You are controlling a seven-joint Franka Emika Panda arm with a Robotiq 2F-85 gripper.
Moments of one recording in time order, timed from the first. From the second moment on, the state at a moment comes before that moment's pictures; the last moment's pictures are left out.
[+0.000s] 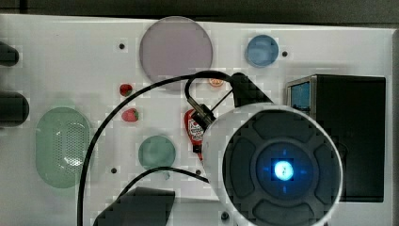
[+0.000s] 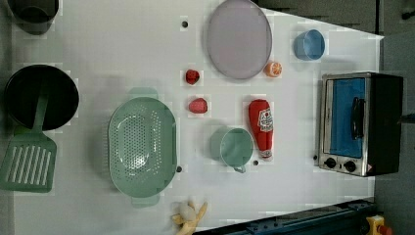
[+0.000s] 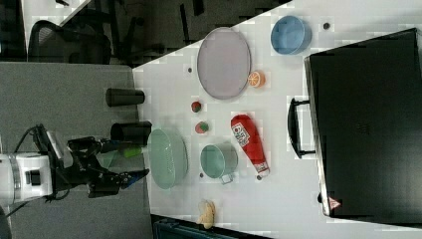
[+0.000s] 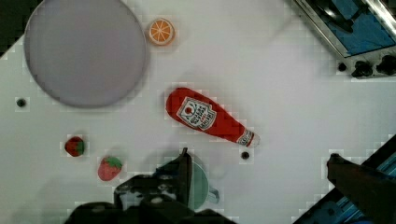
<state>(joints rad) -0.10 -0.27 0.04 -1.91 0.00 0.06 -0.09</state>
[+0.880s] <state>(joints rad) -0.10 0.11 0.07 -2.15 0.01 0.34 -0.58</state>
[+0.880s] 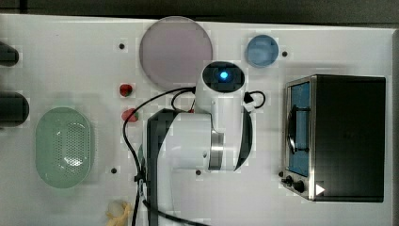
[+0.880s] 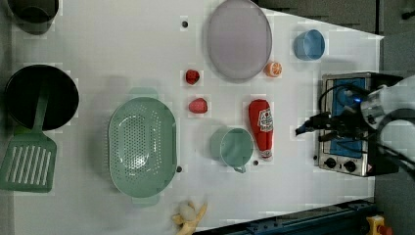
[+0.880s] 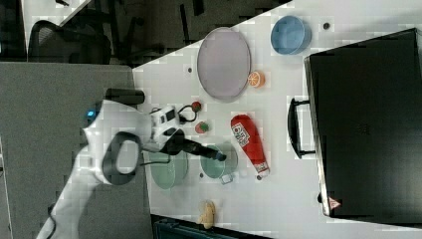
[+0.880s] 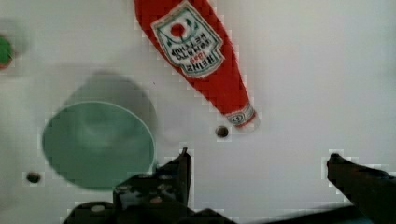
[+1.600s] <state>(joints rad) -0.09 0.18 0.08 -2.29 0.00 0.81 -0.82</state>
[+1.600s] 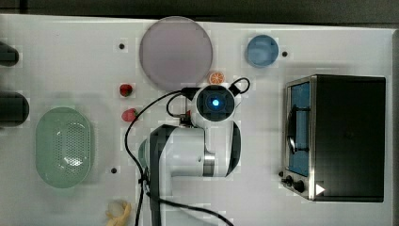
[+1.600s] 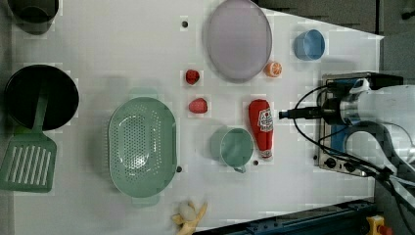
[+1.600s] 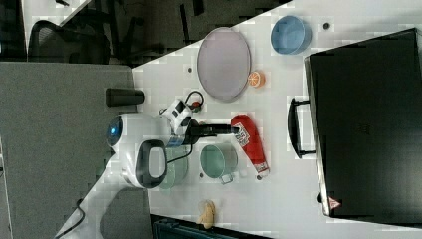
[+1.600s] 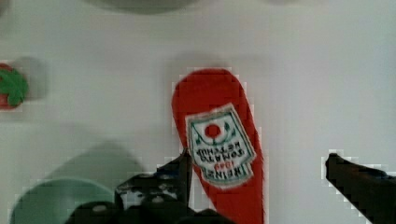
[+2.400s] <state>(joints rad) -0.07 0.44 0.09 -2.36 -0.09 0.99 -0.84</state>
